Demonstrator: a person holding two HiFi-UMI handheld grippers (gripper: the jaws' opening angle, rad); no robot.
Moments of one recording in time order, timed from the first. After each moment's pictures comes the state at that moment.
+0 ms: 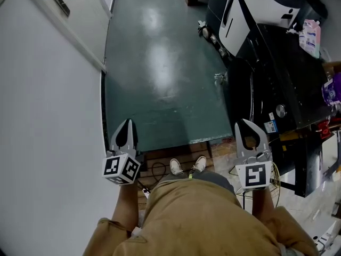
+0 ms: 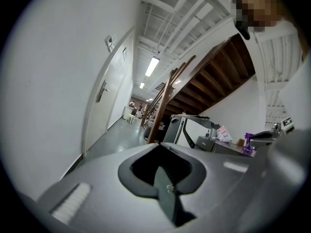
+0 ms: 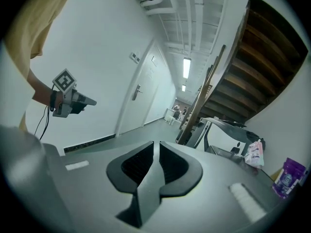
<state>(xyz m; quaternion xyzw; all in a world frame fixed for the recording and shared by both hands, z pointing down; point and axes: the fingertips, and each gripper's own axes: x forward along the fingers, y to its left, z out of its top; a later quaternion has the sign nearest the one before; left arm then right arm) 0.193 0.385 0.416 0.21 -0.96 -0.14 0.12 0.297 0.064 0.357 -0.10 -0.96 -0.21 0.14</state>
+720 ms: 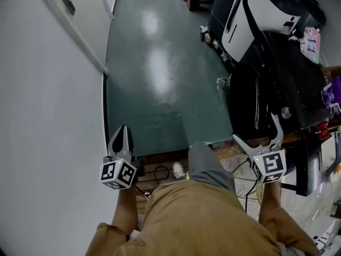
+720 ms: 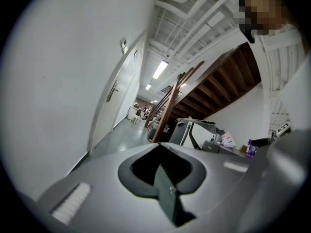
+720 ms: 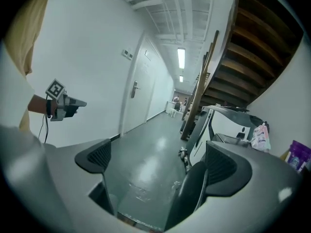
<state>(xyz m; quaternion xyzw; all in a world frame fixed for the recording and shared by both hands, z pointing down) 0.191 0.470 0.431 0.19 -0.96 -0.17 0.11 0.285 0.070 0.368 -0.09 -0.97 -0.15 0.16</state>
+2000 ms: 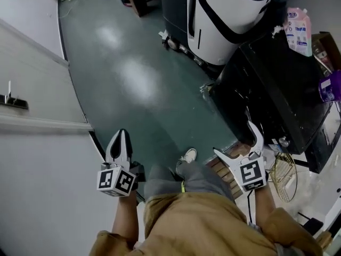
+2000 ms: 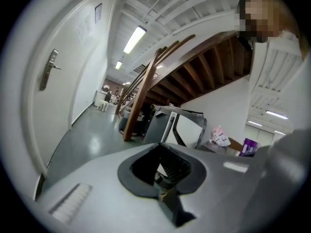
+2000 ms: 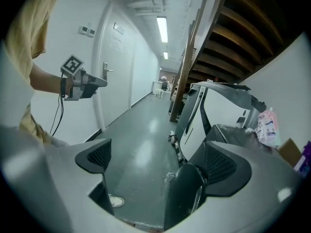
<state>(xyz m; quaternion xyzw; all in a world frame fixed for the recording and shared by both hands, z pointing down) -0.172 0.237 0.369 0.37 -0.90 -0.12 0.19 0.045 -0.027 0.397 -0.01 -0.95 -0.09 0.31</state>
